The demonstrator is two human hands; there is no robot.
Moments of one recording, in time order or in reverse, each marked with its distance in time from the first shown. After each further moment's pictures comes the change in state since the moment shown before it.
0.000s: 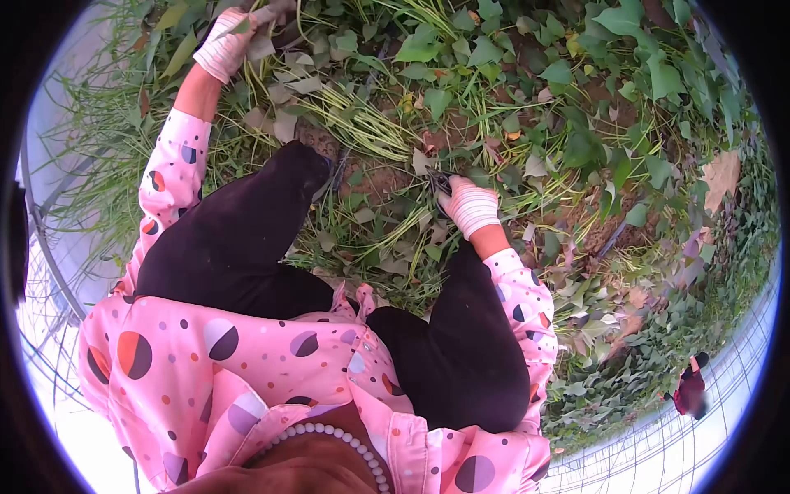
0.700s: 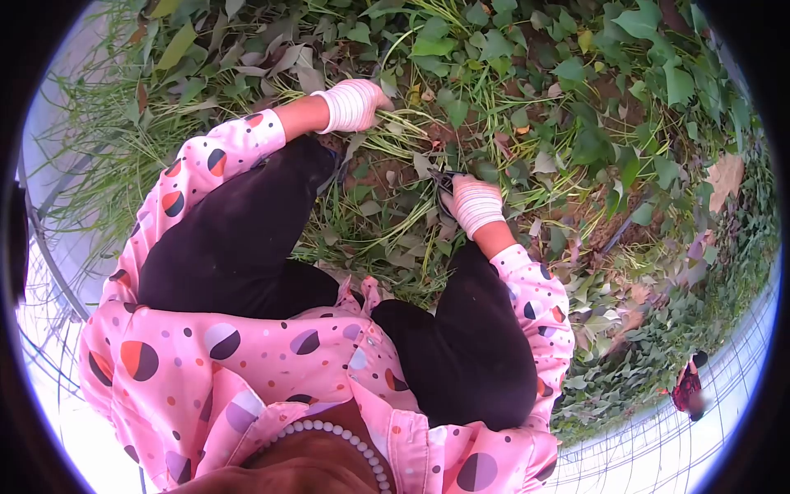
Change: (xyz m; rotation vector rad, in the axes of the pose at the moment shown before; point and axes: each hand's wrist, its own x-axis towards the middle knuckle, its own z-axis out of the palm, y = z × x) left_hand -0.057 -0.019 0.169 0.814 -0.797 0.530; right_hand -0.006 -0.009 -0.005 -0.130 0.005 -0.096
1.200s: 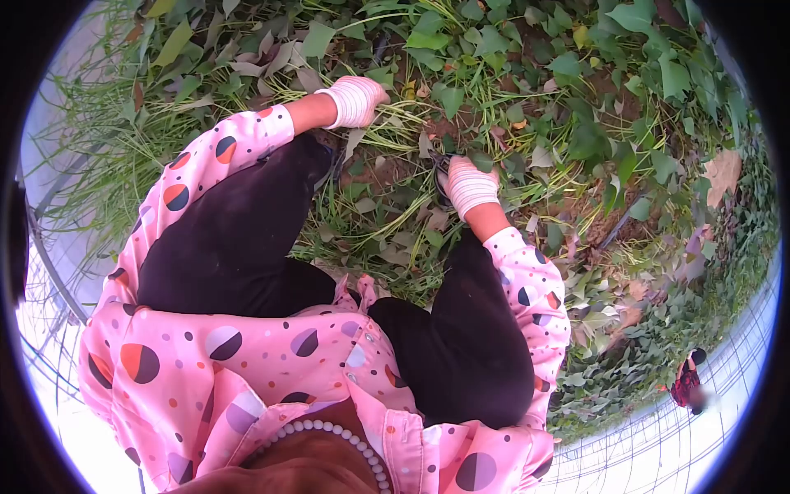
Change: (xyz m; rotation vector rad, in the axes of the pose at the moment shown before) left_hand 0.017 0.007 0.011 0.107 -0.077 -0.088; right_hand 0.016 0.003 -0.005 0.010 -0.016 0.103
